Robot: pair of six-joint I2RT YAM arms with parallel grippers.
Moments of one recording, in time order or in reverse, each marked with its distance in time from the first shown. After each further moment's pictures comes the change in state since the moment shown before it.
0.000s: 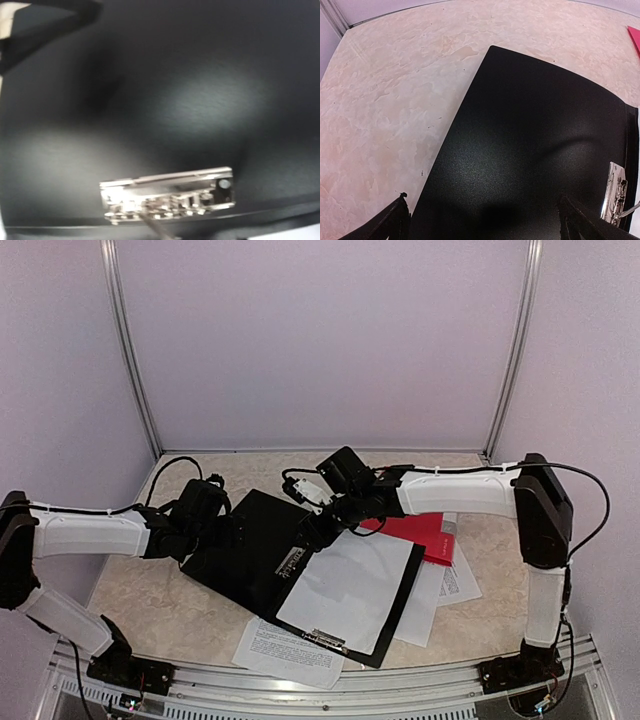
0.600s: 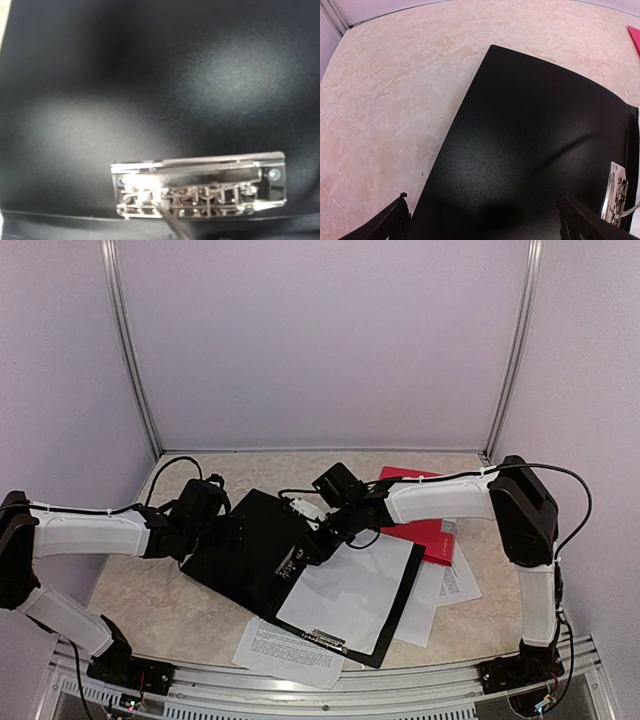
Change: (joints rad) left arm 0.004 0.000 0.000 0.000 0.003 0.008; right arm -0.014 0.093 -0.010 0.020 -0.124 -0.012
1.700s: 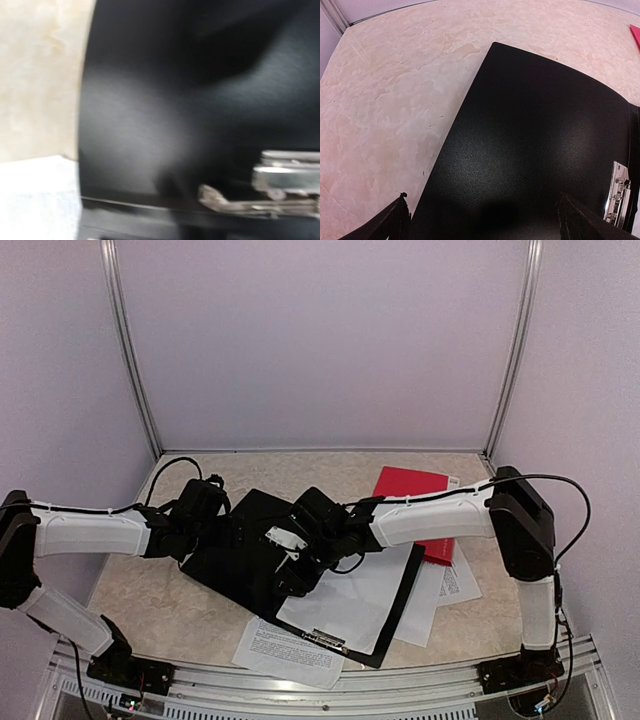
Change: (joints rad) left arm 0.007 0.007 0.000 -0.002 0.003 -0.005; right arm 0.152 -0.002 -0.003 -0.030 0.014 0.023
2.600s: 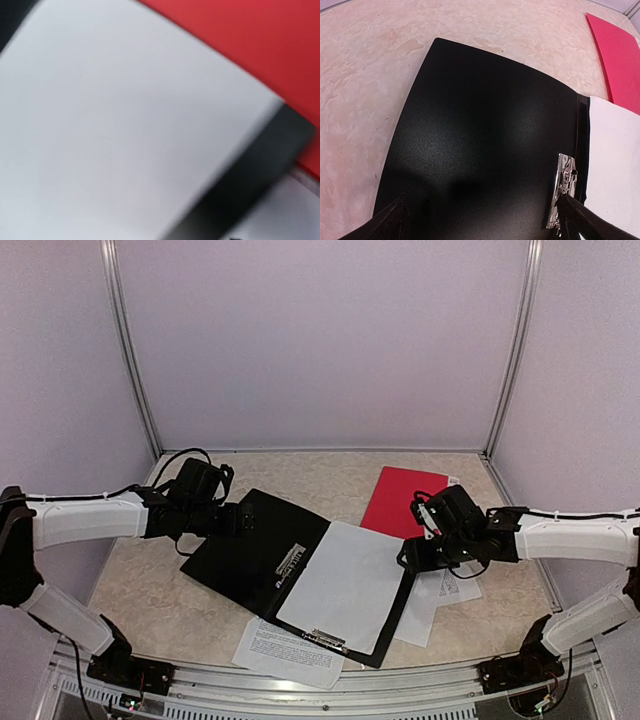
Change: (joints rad) left arm 0.055 0.013 0.132 -0.114 0.298 -0.015; right arm -0.287 -0.767 -0.766 0.015 0.398 0.489
